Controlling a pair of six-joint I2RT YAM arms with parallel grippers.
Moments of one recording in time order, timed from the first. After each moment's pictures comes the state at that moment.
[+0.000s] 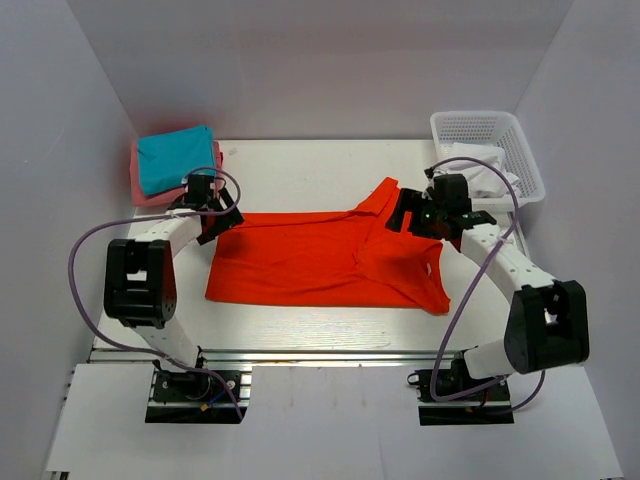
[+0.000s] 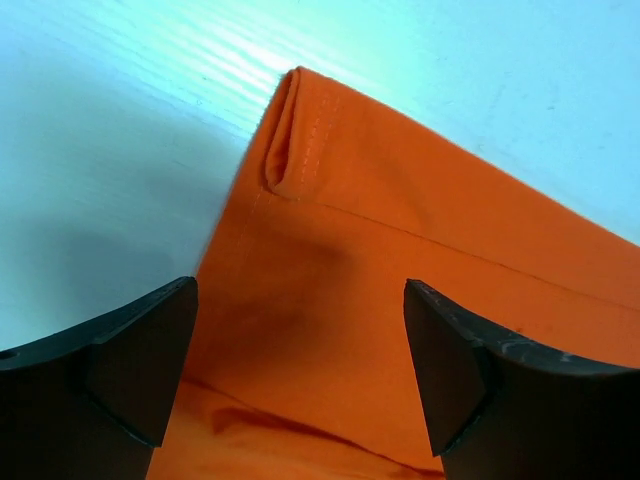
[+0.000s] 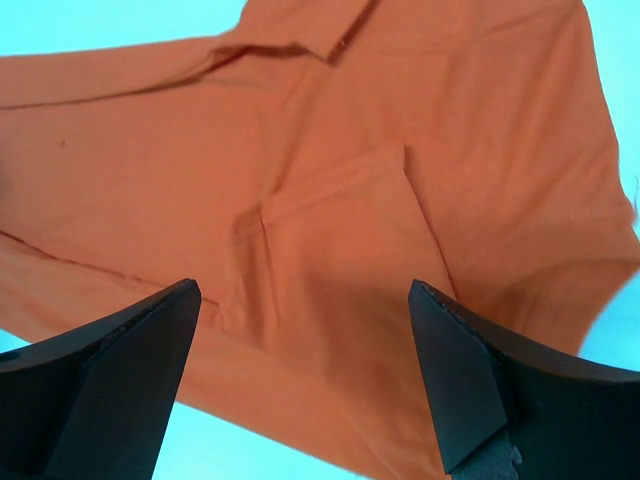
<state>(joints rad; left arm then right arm) -0.06 1.67 1.05 -0.28 -0.07 -0.53 0.24 1.38 0.96 -0.33 -0.20 0.36</state>
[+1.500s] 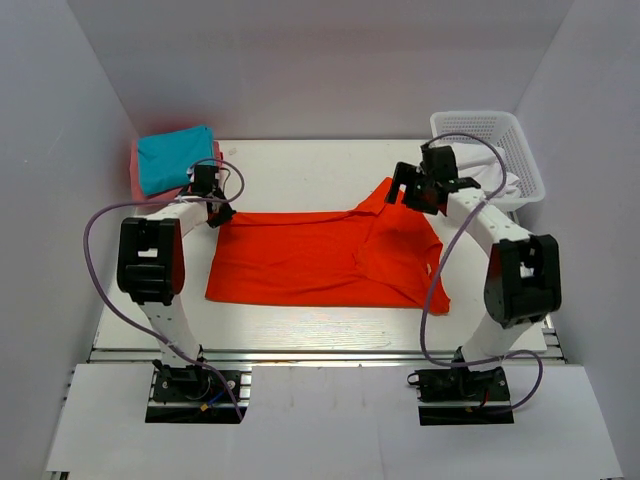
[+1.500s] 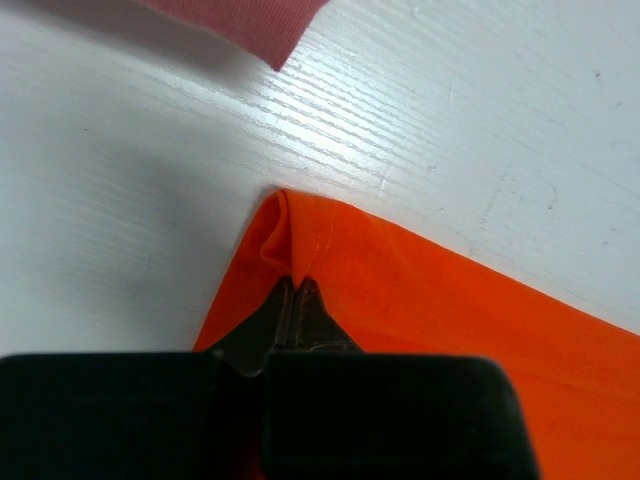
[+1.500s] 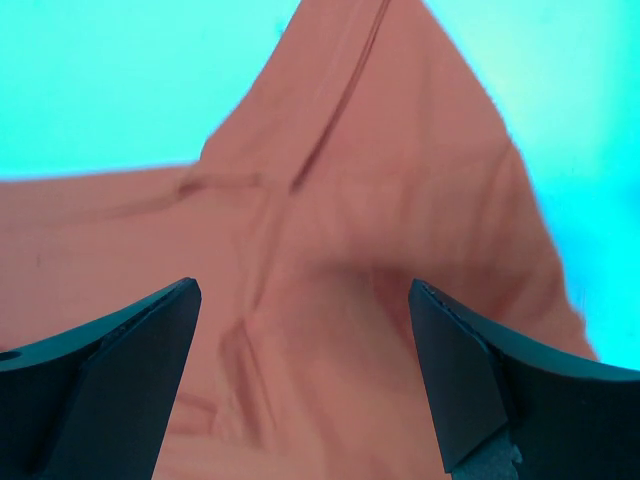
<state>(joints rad) -0.05 1.91 1.23 -0.25 -0.10 -0.50 0.23 1.68 1.26 -0.39 -0.10 0.39</state>
